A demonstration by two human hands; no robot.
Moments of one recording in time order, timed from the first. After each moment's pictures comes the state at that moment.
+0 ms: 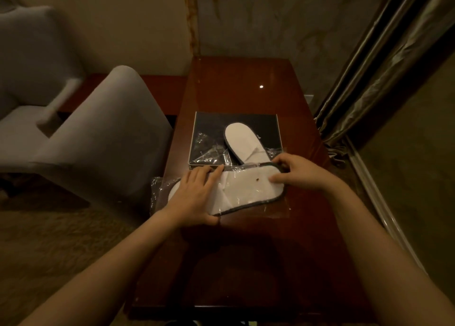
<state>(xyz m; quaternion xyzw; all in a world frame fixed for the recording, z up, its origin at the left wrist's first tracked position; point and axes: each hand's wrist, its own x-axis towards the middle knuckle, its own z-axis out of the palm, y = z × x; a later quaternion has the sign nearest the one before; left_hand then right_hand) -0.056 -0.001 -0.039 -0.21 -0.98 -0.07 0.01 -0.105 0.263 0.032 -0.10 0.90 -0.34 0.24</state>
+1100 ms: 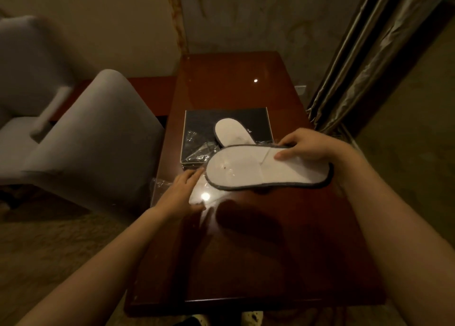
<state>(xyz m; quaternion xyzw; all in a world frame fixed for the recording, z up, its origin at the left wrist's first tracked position) -0.070 -0.017 -0.075 -0.13 -0.97 -0.18 -0.09 -0.129 0.305 0.061 -0.13 0.93 -0.24 0.24</state>
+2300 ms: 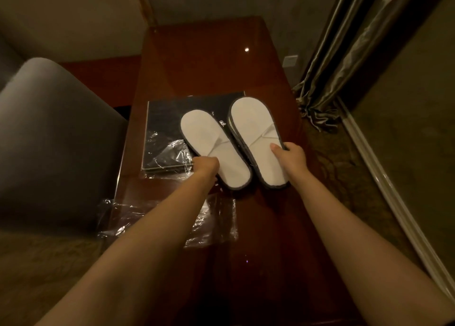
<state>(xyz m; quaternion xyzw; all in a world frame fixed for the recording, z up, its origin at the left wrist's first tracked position) -0.196 0.159 -0.088 0.39 -0.69 -0.59 -0.17 -0.177 0.345 -0.079 0.24 0.79 -0.57 0.04</state>
